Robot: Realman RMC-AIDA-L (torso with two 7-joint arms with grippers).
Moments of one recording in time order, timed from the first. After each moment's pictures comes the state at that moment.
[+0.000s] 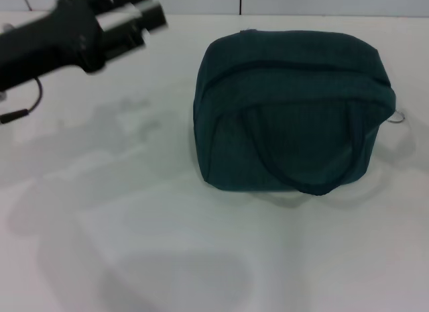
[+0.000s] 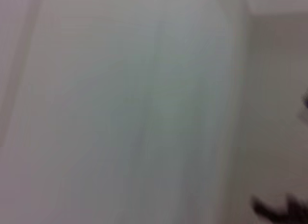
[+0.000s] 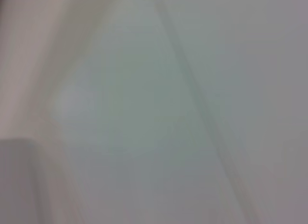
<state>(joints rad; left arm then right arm) -0.43 -2.03 0.85 0.81 1.42 1.71 -1.44 0.32 1.94 -0.69 -0.46 -1.18 -1.88 1.22</state>
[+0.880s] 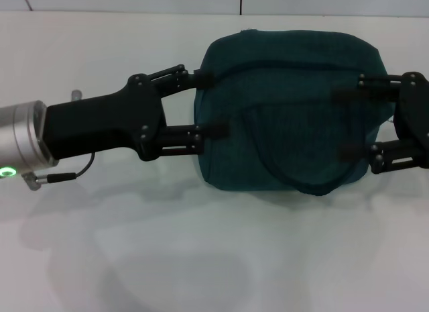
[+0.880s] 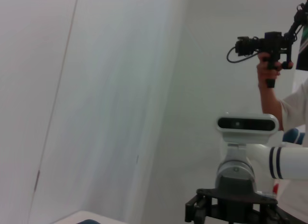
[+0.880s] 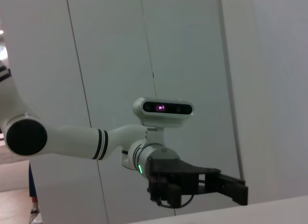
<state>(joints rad) -0.40 -2.09 0.99 0.79 1.49 1.77 -1.40 0.53 1.99 -0.87 -0.87 -1.68 -1.91 1.45</state>
